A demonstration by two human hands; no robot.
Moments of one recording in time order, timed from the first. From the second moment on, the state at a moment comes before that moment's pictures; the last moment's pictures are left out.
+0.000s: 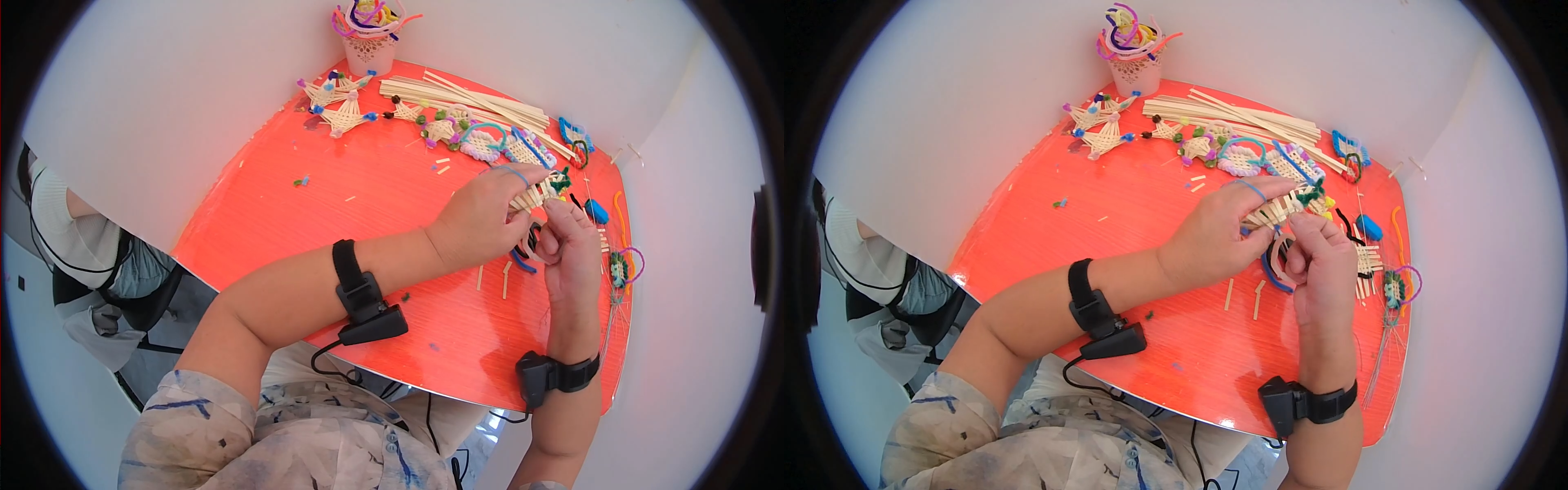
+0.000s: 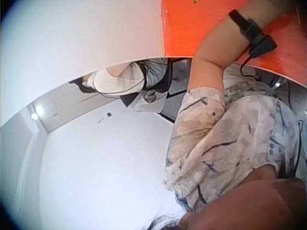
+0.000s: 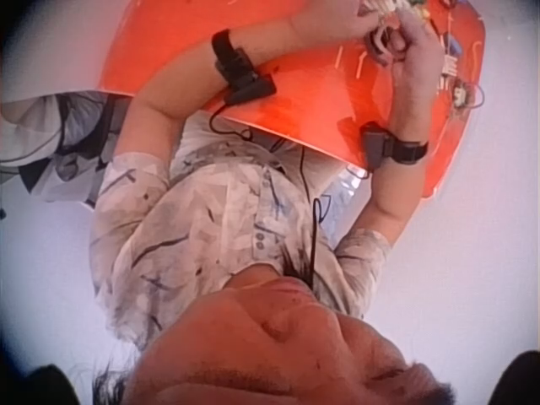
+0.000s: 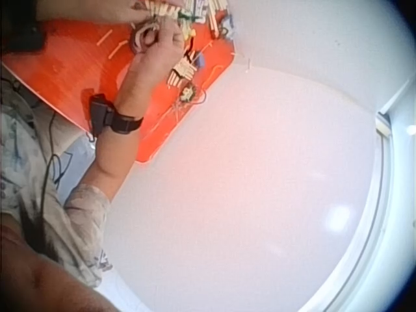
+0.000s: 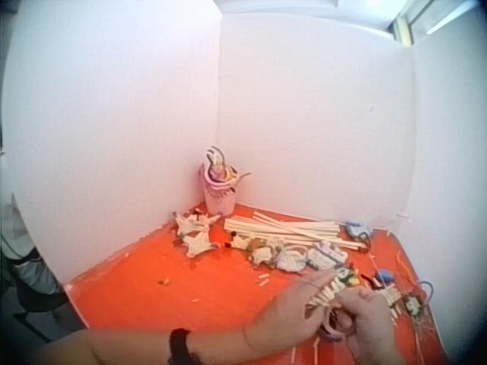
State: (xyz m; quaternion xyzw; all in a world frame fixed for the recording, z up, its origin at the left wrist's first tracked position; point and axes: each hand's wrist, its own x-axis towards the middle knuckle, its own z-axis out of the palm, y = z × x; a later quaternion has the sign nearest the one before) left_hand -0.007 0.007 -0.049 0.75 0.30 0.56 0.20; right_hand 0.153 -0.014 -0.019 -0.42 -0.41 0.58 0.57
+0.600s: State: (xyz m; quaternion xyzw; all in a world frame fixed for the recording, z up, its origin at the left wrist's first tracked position) left_hand -0.016 0.009 -0.035 0.74 0.38 0.55 0.14; right_hand 0.134 -0.040 -0.004 -0.50 -0.63 0.31 0.50
